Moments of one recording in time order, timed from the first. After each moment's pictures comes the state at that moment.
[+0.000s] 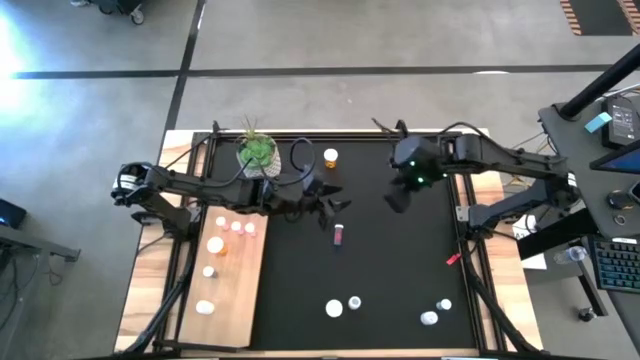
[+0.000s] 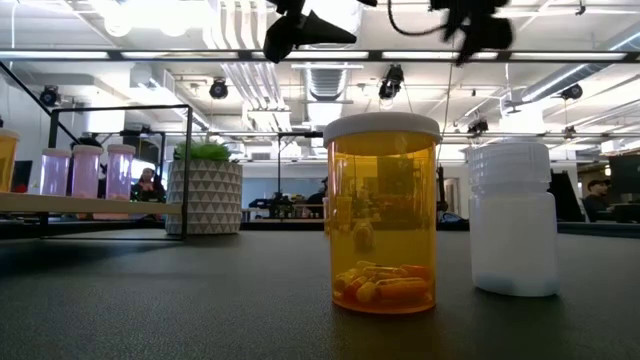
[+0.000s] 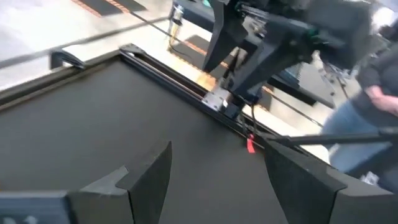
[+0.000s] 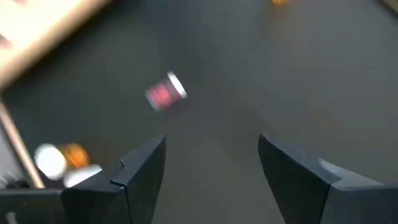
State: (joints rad) left arm -0.06 1.52 1.23 0.00 -0.30 -0.54; right arm -0.14 1.30 1.44 -1.20 -0.03 0.53
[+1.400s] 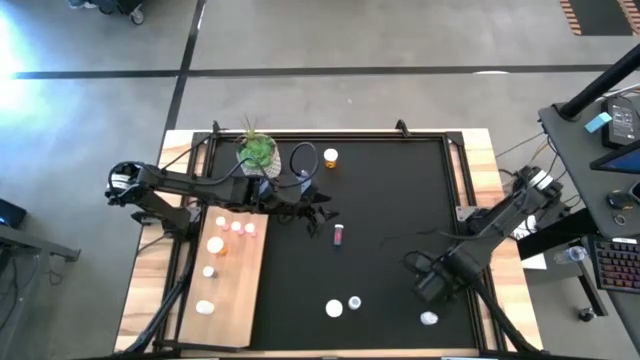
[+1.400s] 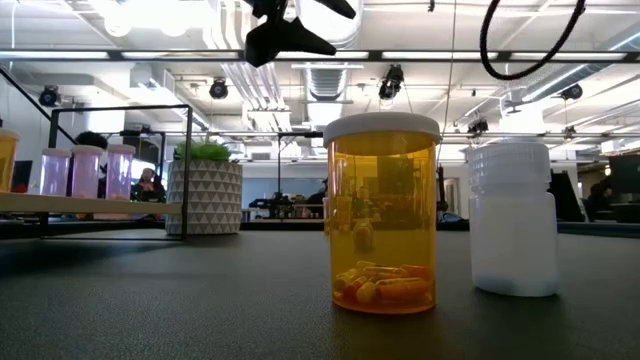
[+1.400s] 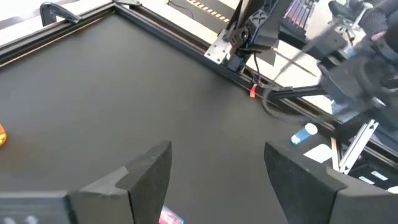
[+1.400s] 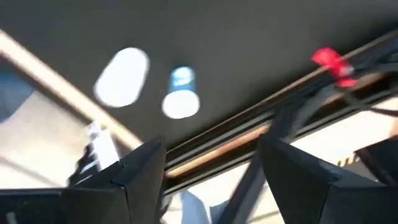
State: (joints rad) left arm -0.07 1.47 1.23 -0.22 -0.21 -0.54; right arm 0.71 1.51 1.25 -1.40 -0.33 1.29
